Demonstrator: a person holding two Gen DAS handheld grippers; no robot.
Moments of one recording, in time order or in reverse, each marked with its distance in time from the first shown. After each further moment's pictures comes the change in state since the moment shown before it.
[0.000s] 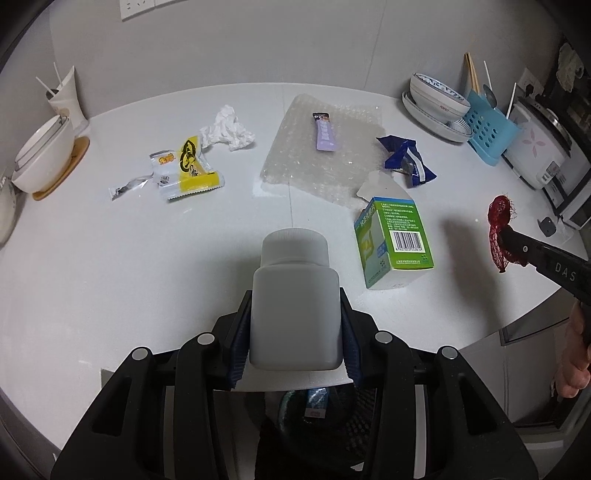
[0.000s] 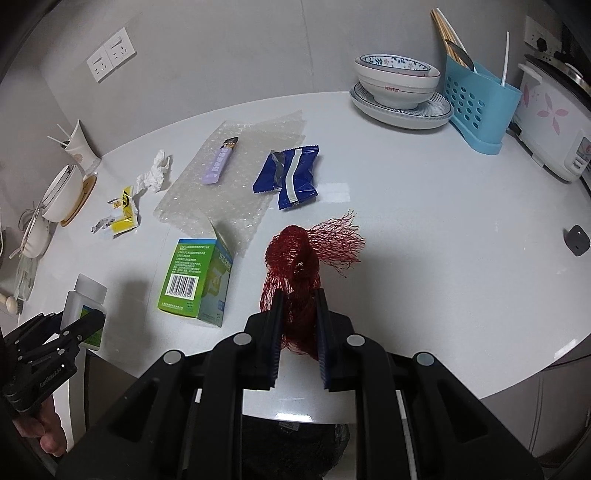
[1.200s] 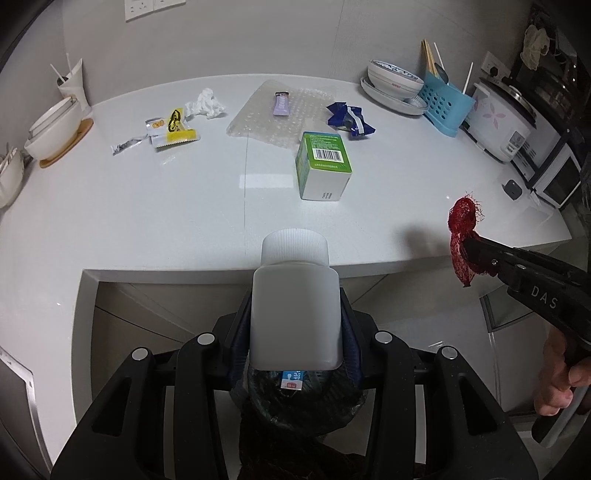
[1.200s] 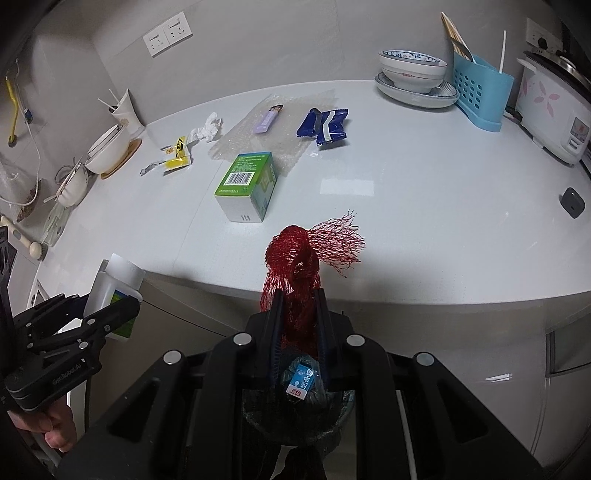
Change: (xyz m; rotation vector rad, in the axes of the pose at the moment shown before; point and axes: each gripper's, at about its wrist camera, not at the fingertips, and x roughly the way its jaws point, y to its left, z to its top) left arm -0.053 -0.054 -0.103 0.007 -0.012 -0.043; right arm -0.059 0.008 -0.107 -0.082 -0.004 0.092
